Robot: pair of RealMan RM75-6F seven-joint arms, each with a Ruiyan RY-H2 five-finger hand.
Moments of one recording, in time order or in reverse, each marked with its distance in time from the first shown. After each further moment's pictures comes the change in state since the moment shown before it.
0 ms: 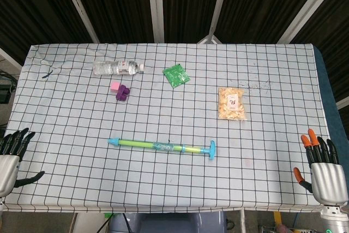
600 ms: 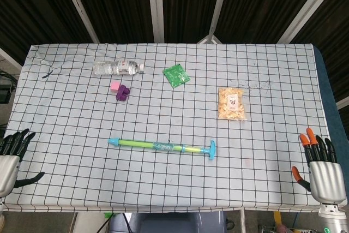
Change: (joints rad) left arm -0.004 0.010 0.003 -0.010 -0.013 -0.020 -0.004; right arm 0.007 -0.003 0.005 -0.019 0.005 -0.012 -0.008
